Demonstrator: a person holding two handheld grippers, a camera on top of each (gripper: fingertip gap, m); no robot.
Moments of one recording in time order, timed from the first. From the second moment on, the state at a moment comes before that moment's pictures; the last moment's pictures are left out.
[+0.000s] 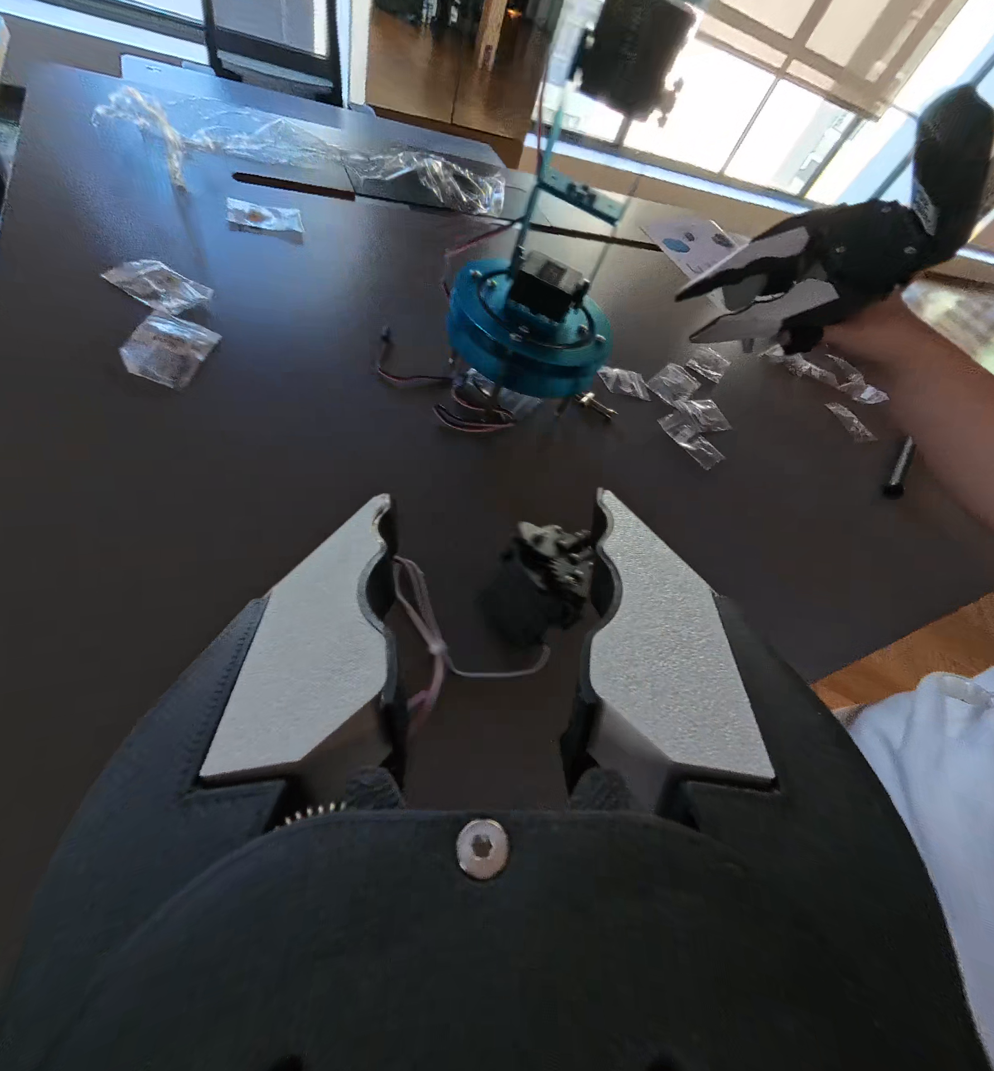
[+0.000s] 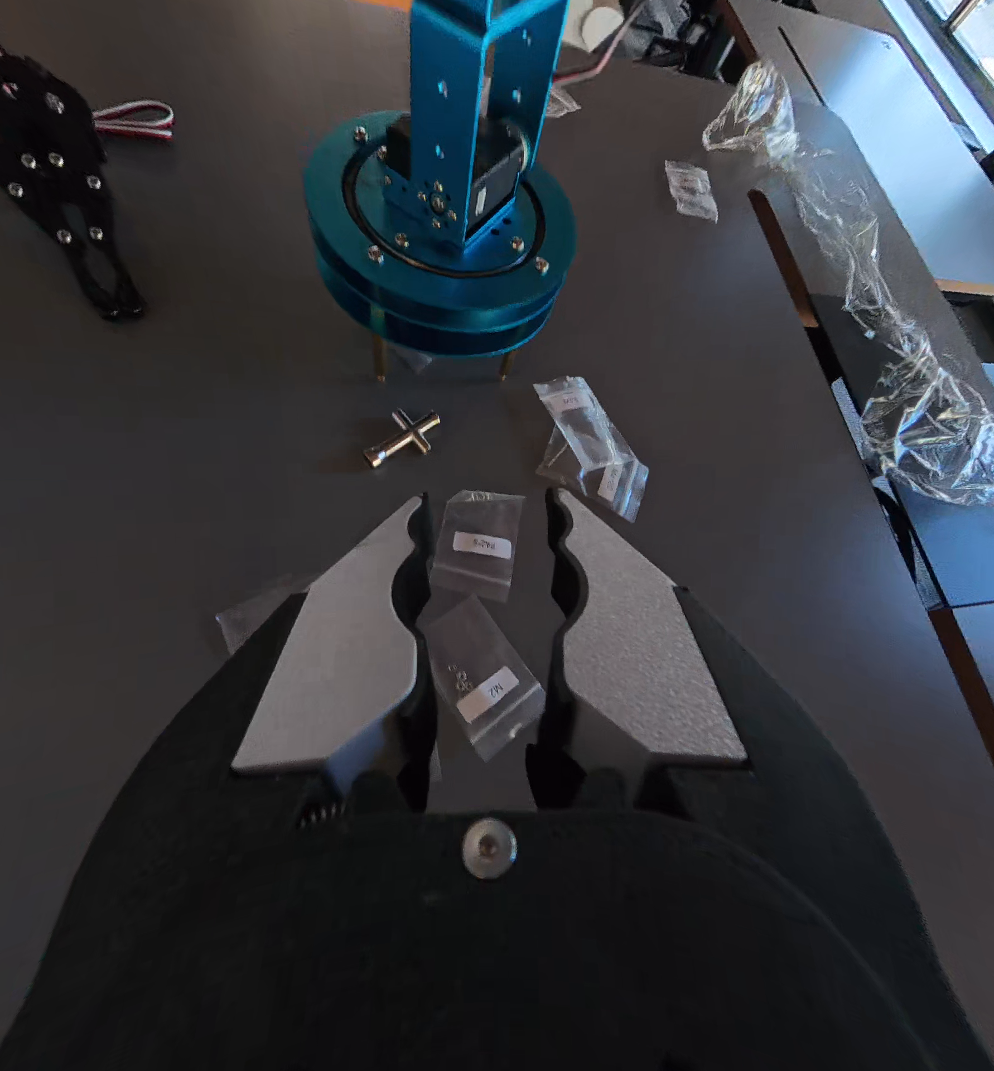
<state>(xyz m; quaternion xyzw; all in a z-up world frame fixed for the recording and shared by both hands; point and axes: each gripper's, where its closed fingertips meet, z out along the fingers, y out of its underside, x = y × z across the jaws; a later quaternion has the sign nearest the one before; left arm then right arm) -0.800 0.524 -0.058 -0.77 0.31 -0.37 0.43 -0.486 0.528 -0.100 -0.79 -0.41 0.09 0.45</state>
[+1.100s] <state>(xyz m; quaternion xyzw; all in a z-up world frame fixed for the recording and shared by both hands) -1.330 0.615 -0.067 -0.85 0.15 -0.11 0.50 -0.926 0.578 -0.049 -0.71 -0.35 0.14 0.59</state>
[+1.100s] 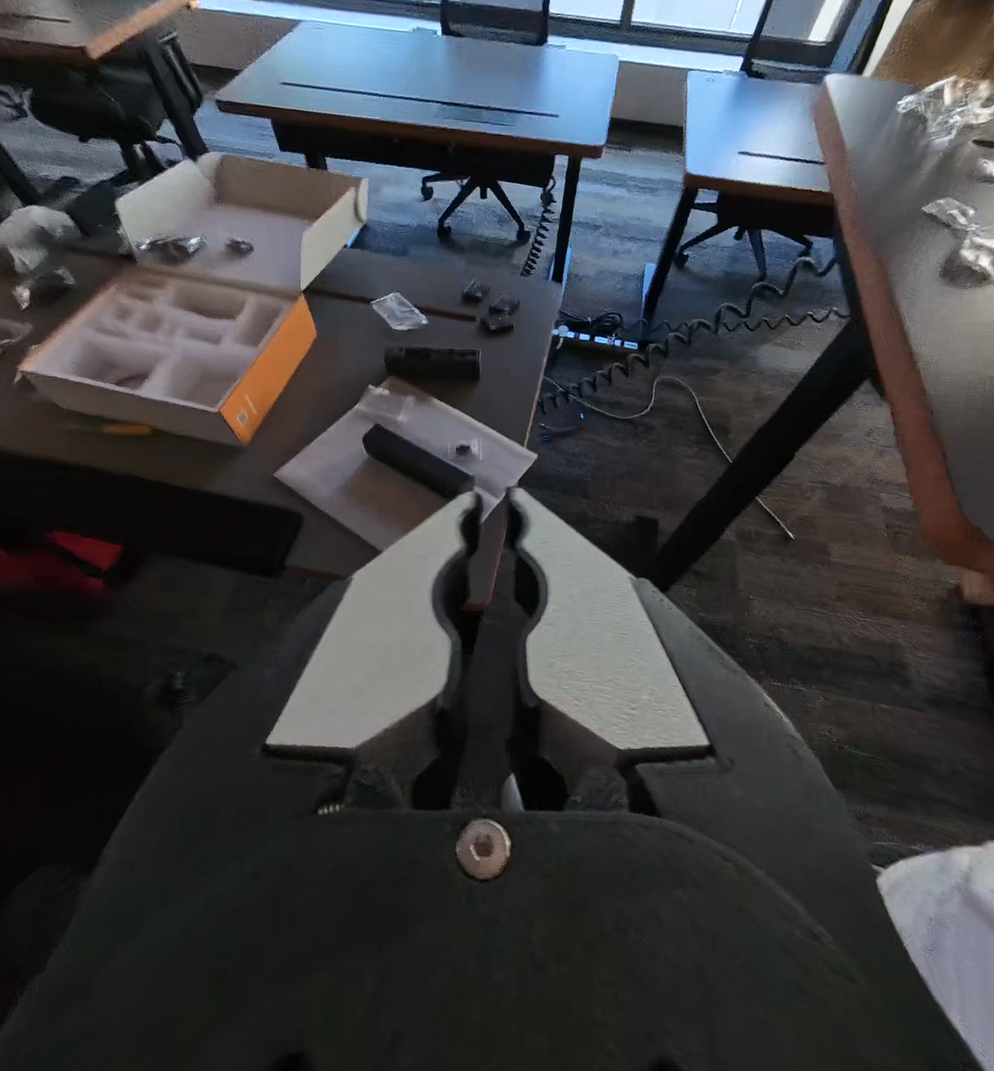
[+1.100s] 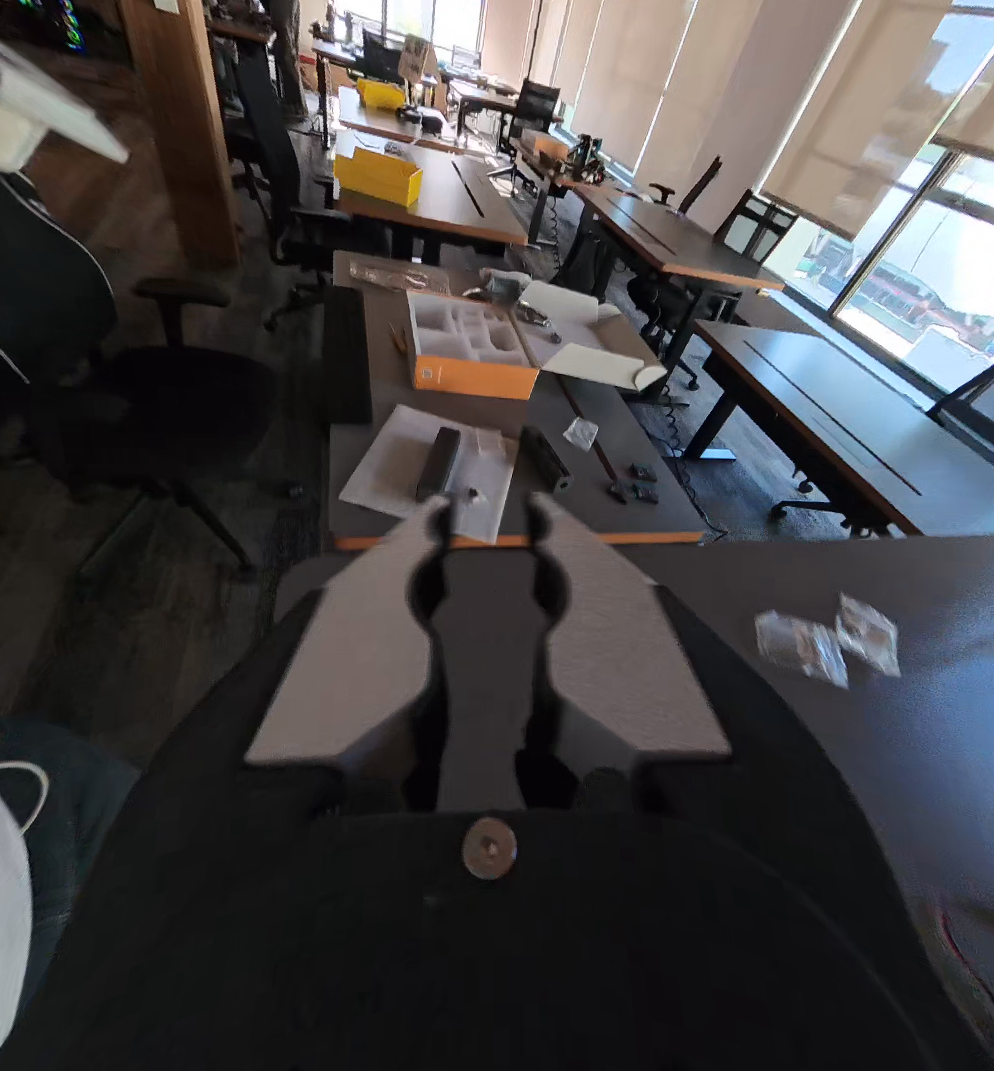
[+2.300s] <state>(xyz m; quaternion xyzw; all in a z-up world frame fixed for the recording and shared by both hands) -1.738 0.960 -0.103 -0.85 0.17 -0.17 0.48 -1.373 0.958 -0.421 -0.85 -0.39 0.11 0.35</state>
